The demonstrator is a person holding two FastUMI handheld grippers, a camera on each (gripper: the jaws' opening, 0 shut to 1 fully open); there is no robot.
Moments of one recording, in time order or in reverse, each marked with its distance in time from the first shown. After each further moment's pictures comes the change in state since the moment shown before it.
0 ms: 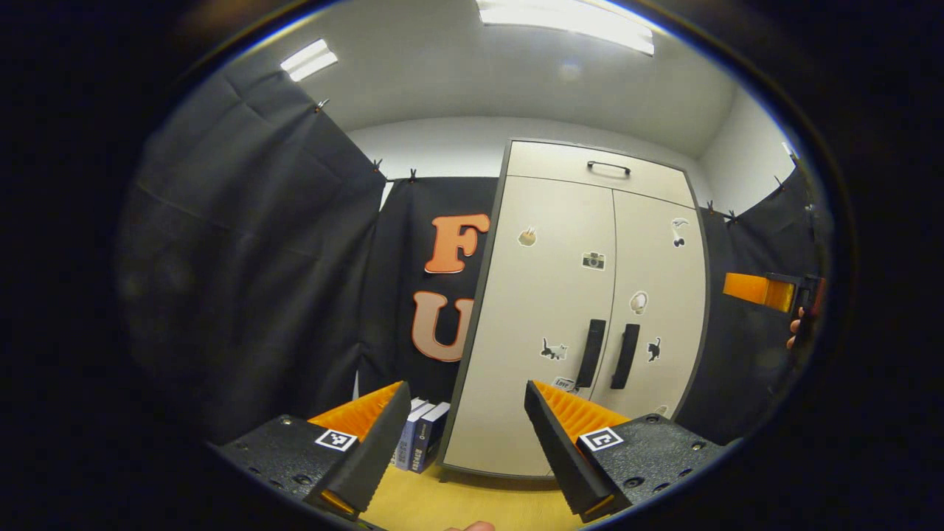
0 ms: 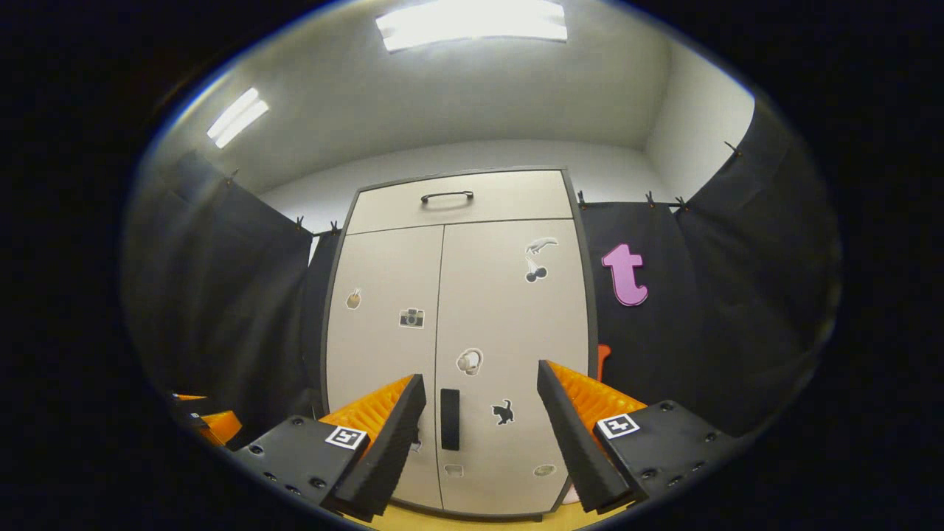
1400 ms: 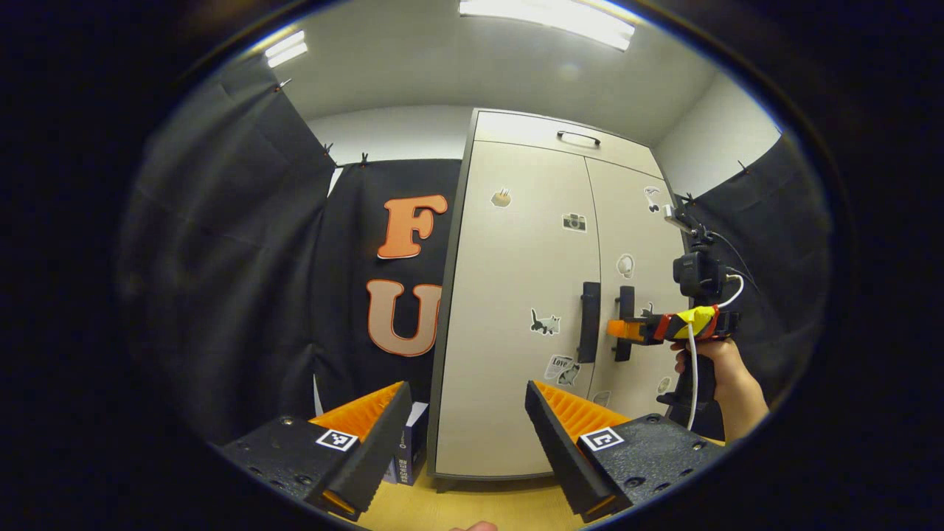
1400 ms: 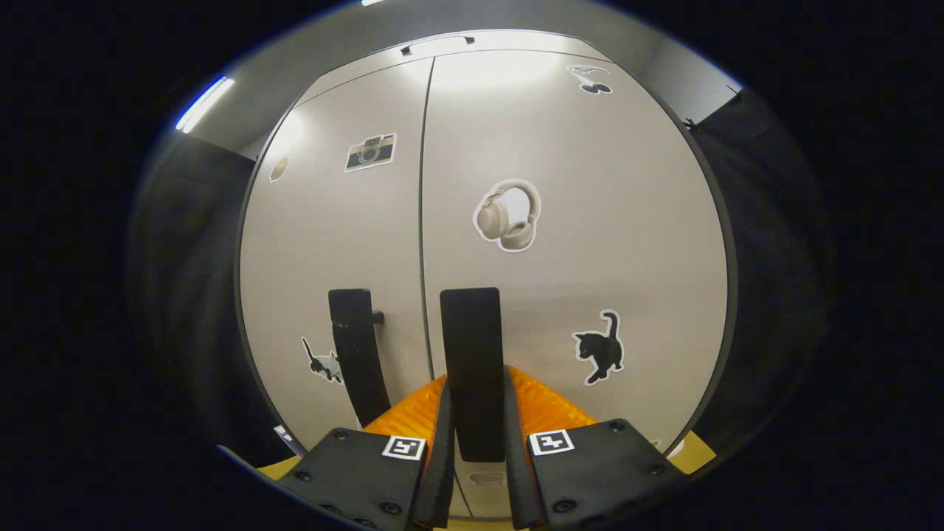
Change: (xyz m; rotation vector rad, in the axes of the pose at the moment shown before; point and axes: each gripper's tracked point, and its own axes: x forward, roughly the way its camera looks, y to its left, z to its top) left arm 0.078 -0.001 -0.058 0.007 -0.017 -0.281; right arm 0.181 0.031 -0.171 0.033 0.194 -0.081
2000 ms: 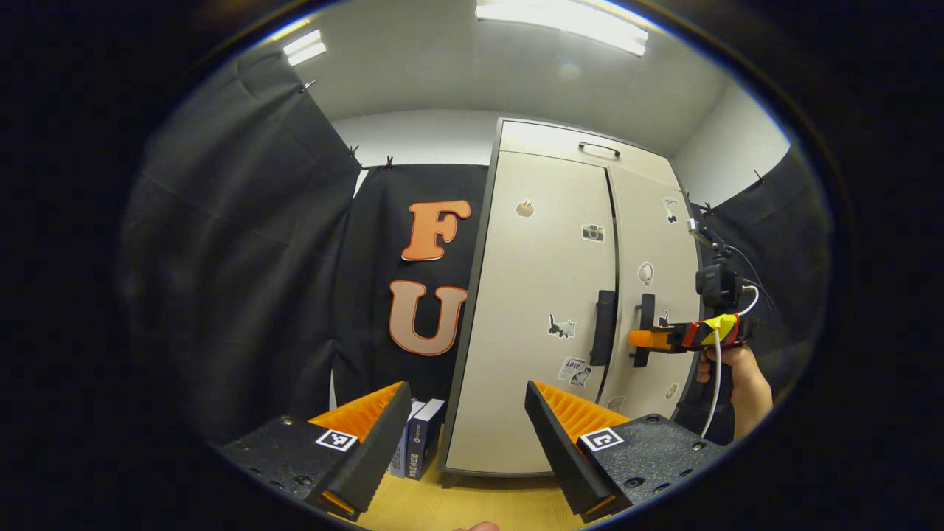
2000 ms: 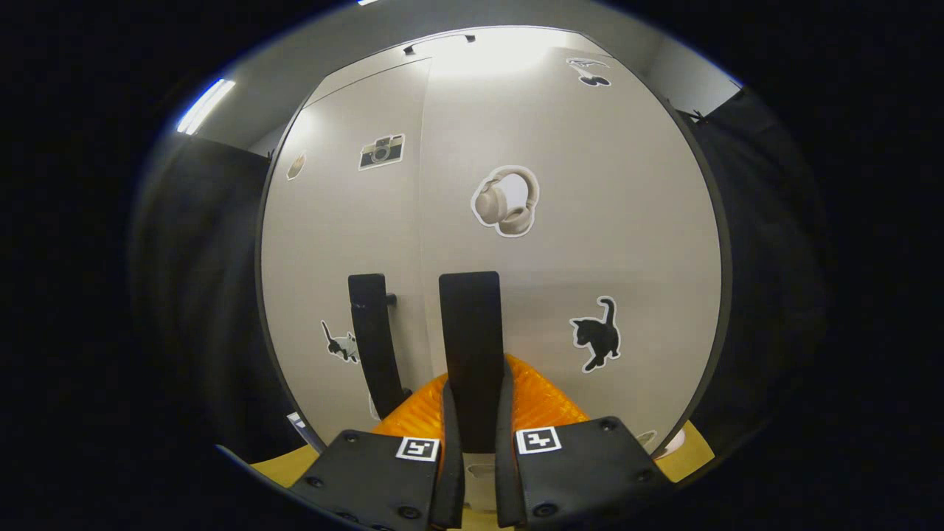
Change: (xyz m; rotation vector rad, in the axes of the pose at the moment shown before) left arm -0.032 0.017 0.000 -0.019 0.015 0.100; right arm -0.026 0.002 -0.007 0.055 0.084 0.094
